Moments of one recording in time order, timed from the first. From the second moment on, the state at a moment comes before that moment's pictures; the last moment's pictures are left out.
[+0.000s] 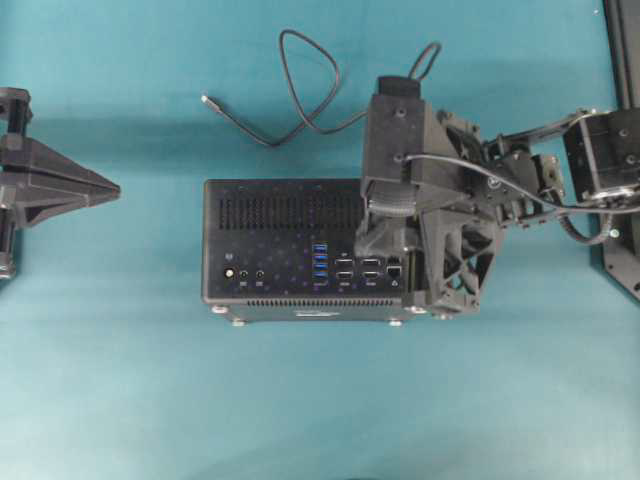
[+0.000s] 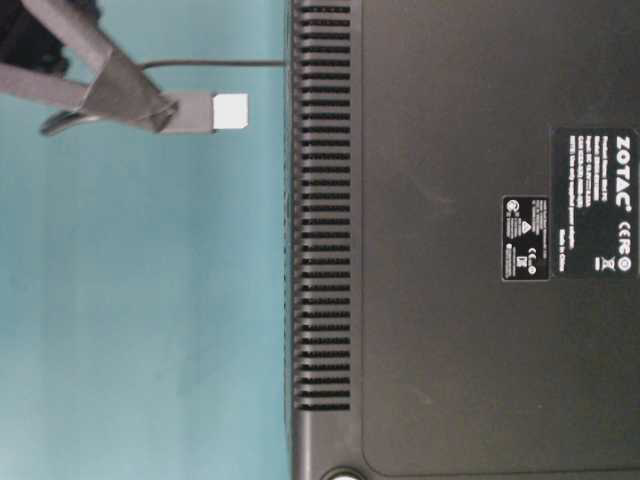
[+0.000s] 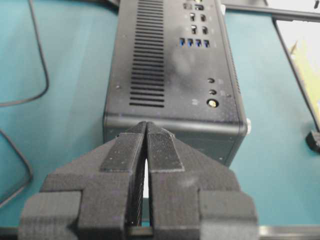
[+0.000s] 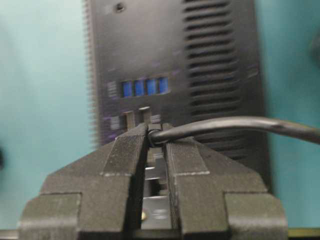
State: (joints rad) left arm -0.03 -0.93 1.02 0.01 0.10 -0.08; right arm 0.15 -0.23 0.24 -0.07 0.90 0.29
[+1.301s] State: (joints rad) left arm -0.03 -0.96 1.03 0.01 0.12 -0.09; right arm 0.17 -0.09 0.13 -0.23 0.93 0.22
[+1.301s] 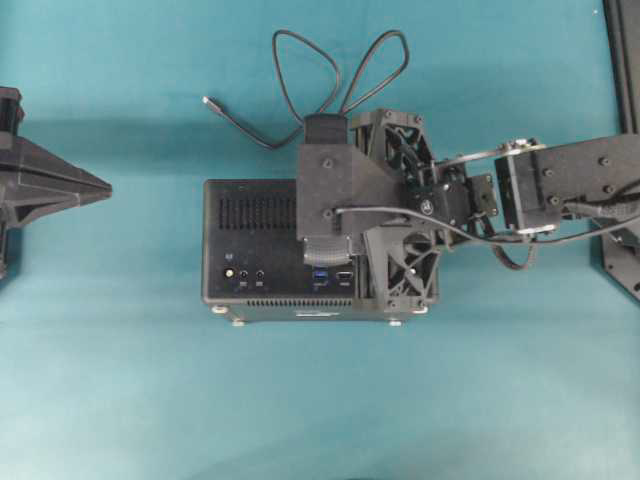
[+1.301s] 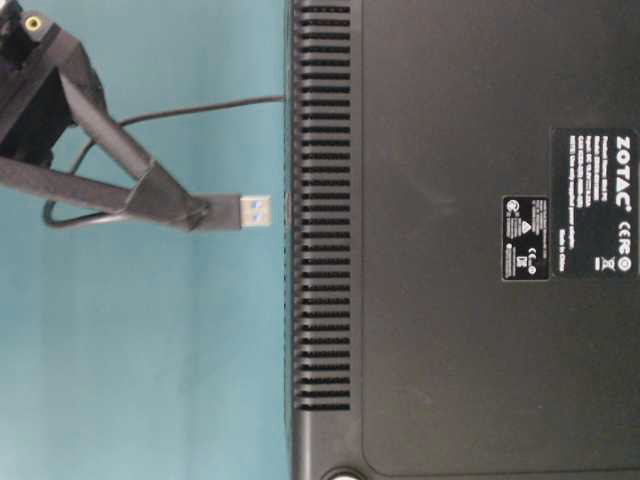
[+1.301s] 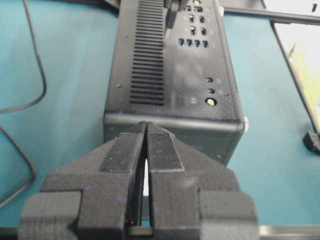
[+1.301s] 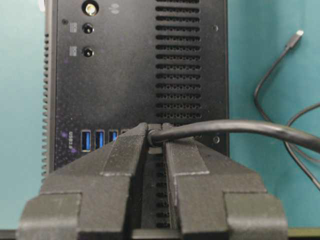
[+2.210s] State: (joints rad) left arm -0.03 -0.96 1.04 0.01 0.12 -0.09; right arm 0.17 -0.07 0.13 -0.23 0.91 0.22
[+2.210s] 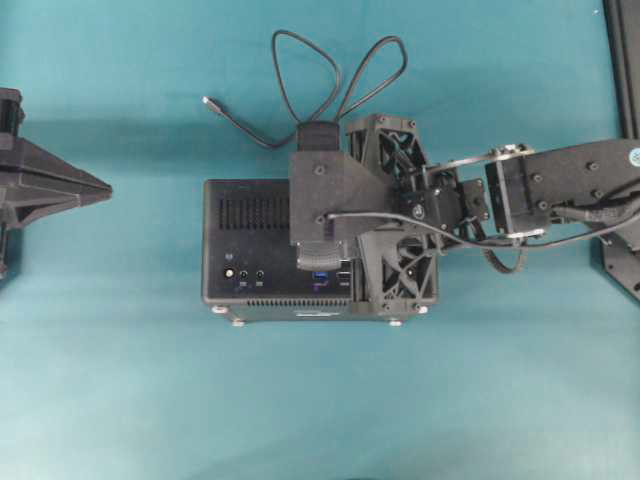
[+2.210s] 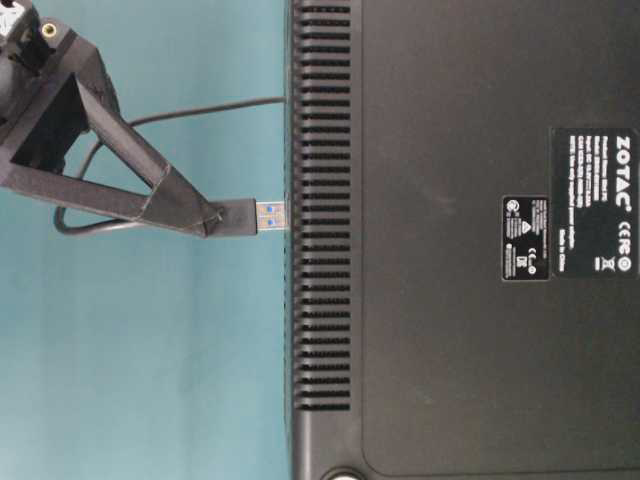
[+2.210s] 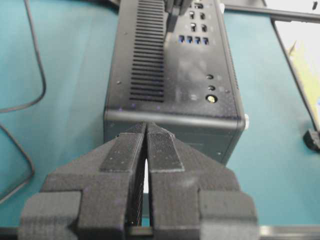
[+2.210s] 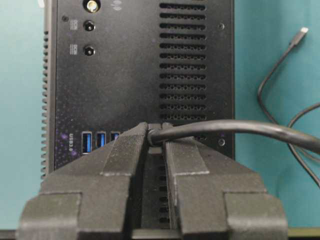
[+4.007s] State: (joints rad) left arm -0.03 -0.98 1.06 0.01 0.12 -0.11; right arm 0.19 -0.08 0.15 -0.18 0.93 0.22
